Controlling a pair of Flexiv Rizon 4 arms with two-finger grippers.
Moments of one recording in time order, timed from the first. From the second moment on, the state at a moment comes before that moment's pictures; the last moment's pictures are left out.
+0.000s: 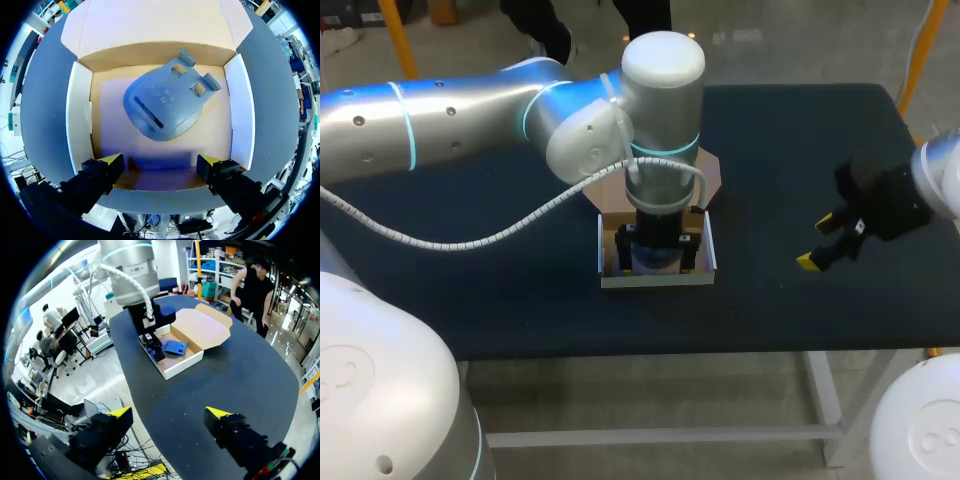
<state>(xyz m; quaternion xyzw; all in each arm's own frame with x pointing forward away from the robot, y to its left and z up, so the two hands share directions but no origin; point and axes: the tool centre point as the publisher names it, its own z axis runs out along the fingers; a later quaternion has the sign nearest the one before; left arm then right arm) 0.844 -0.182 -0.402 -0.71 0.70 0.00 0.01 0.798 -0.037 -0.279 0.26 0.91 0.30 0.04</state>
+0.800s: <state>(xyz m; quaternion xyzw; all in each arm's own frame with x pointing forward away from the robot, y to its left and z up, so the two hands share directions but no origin) 0.824 -0.187 -0.406 -0.72 0.69 0.00 0.01 0.798 -0.037 -0.279 0.26 0.91 0.30 0.04</state>
